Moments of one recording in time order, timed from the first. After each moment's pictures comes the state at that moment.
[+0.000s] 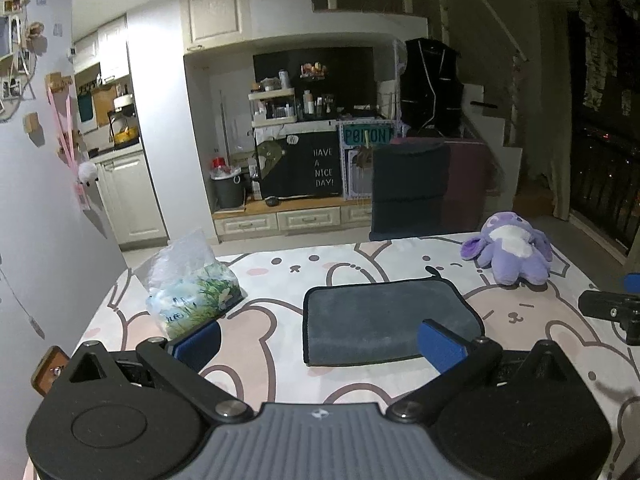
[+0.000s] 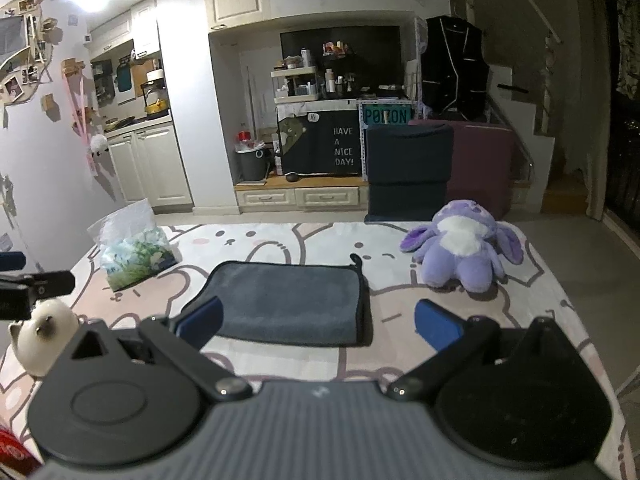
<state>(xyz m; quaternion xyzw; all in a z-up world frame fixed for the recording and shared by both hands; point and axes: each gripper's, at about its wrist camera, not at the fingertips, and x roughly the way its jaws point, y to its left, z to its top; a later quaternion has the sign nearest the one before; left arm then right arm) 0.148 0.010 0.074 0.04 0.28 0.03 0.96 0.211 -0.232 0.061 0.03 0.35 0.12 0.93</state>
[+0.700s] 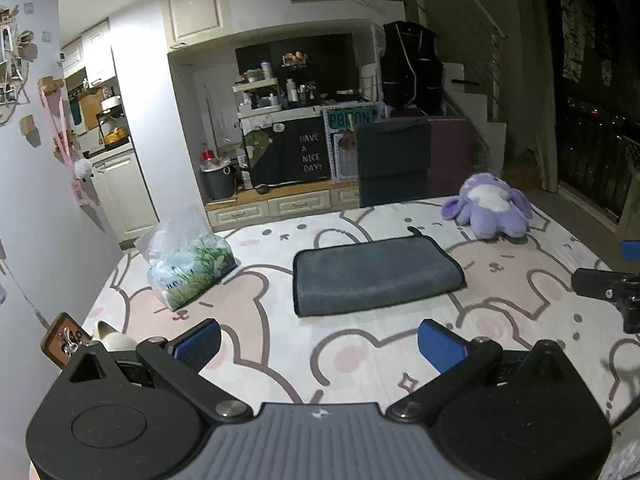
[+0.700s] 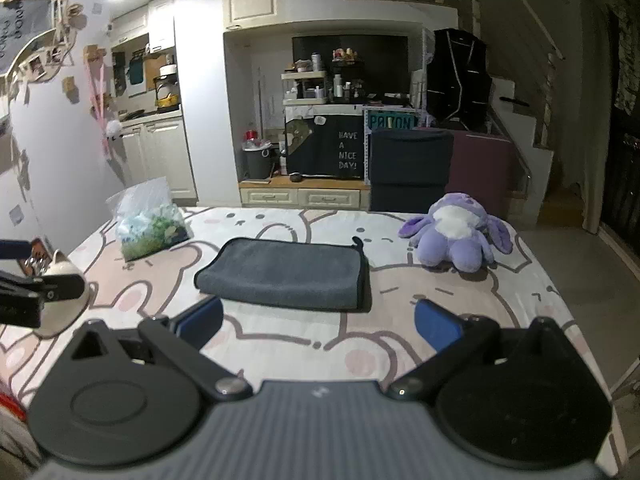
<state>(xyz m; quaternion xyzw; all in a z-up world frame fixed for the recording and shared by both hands) 0.088 -0.007 0.049 0.07 0.30 0.01 0.95 0.129 -0.232 0.058 0.00 0.34 0.13 0.93</state>
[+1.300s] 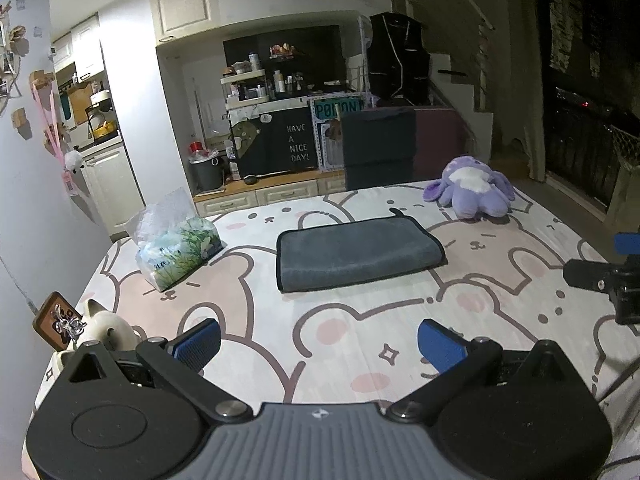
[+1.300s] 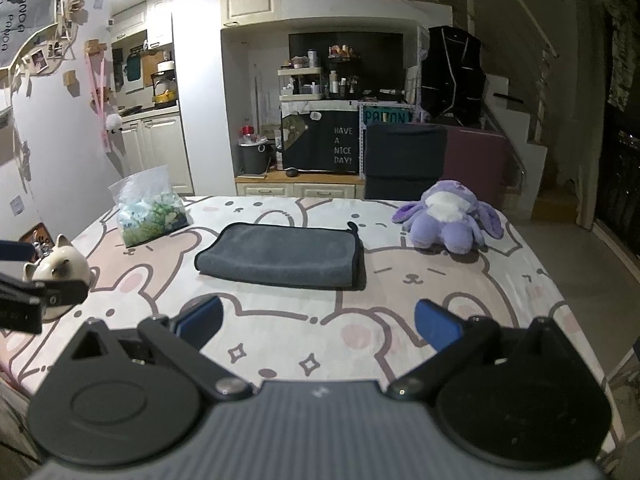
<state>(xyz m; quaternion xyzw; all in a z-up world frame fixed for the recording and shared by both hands) 0.060 -0.017 0.036 0.07 0.31 0.00 0.95 0.094 -0.239 0.052 0.00 0.34 0.12 0.93</state>
